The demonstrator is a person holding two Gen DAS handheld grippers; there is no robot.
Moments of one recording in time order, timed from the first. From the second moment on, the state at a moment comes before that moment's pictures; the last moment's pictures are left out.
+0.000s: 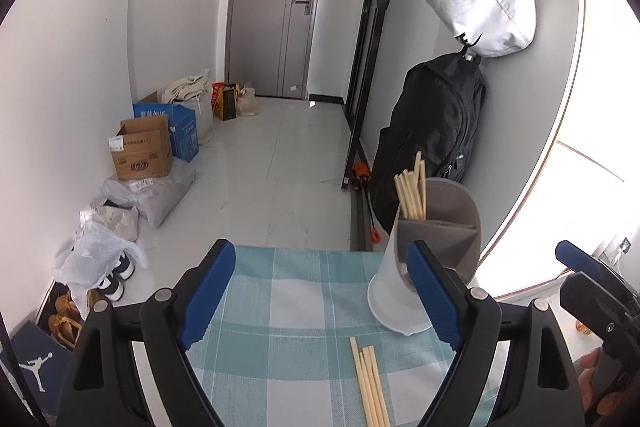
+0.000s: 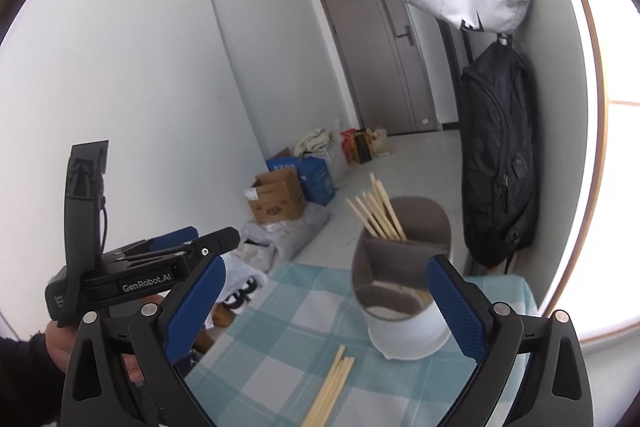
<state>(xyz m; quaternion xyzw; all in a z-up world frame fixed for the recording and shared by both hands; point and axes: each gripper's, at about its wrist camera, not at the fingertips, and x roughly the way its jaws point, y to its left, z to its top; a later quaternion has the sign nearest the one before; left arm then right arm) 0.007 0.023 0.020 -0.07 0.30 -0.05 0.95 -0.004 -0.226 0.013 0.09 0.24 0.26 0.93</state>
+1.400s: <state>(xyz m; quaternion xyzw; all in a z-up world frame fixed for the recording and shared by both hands) 0.025 0.095 -0.049 -0.15 0.41 0.01 0.90 0.070 -0.136 -0.147 -0.05 0.57 0.13 0.81</state>
